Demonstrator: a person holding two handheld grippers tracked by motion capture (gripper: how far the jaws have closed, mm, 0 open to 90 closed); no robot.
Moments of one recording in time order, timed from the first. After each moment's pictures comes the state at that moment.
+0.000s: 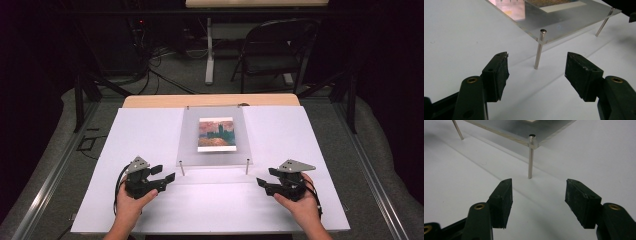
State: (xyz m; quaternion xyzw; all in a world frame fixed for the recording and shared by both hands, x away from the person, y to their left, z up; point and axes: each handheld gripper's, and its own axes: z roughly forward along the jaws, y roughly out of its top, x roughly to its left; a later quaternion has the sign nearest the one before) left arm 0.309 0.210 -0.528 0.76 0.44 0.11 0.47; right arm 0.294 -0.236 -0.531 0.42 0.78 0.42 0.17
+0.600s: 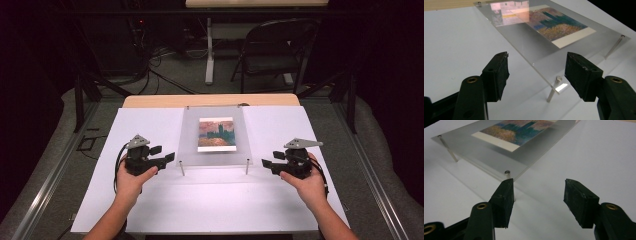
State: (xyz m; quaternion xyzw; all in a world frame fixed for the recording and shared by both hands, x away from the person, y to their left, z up) left arm 0.362 0.205 -0.492 0.76 0.45 0.12 0.46; right arm 0.340 -0.254 -0.495 0.45 0.77 0.43 0.15
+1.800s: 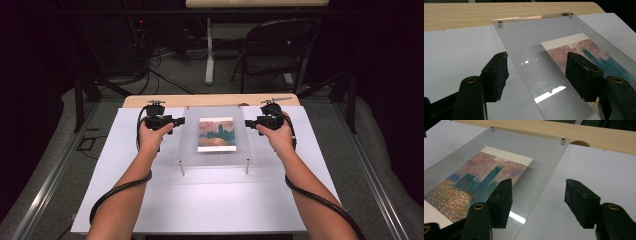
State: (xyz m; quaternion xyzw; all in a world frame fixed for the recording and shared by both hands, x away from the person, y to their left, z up) left arm 0.499 0.177 -0.492 0.73 0.52 0.10 0.42; right arm 0.488 -0.210 -0.489 0.51 0.75 0.41 0.14
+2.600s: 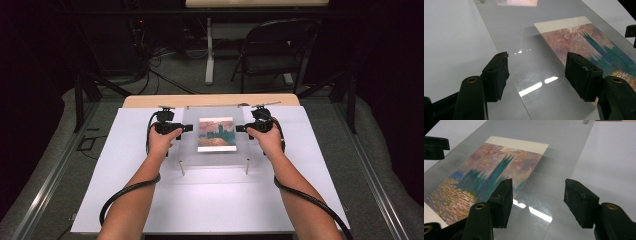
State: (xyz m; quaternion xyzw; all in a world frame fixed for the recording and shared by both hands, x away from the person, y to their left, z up) left arm 0.504 0.156 -0.524 0.74 0.53 0.05 0.41; right arm 0.498 -0.188 -0.518 0.53 0.74 0.40 0.07
